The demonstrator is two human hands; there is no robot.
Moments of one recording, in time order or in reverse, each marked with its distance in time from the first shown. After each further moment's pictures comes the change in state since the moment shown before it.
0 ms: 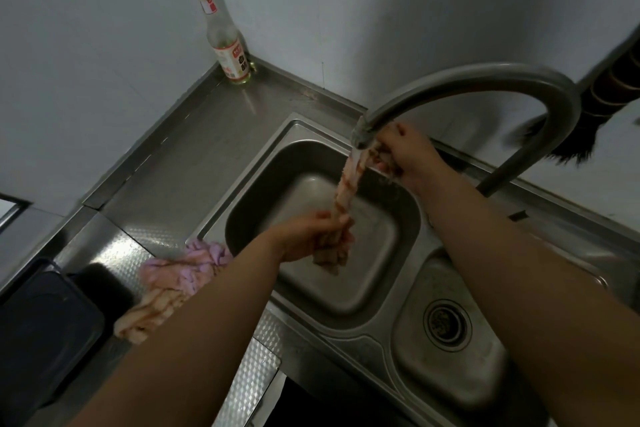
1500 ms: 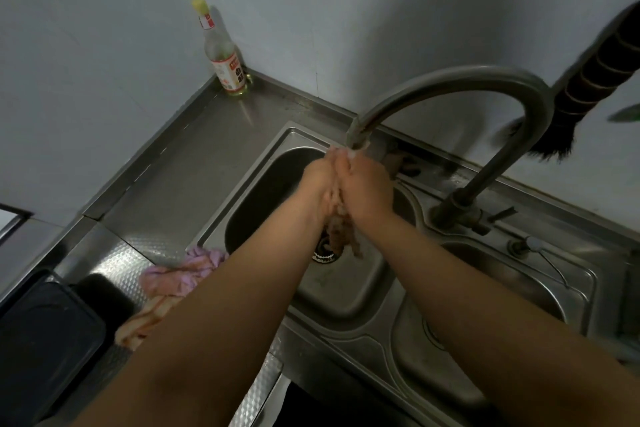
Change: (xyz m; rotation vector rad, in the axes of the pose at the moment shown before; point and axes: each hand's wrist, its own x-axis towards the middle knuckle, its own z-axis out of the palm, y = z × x) left_hand 0.019 0.080 0.056 -0.314 0.516 0.183; right_hand -0.055 0.016 0.059 -0.904 0.297 -0.384
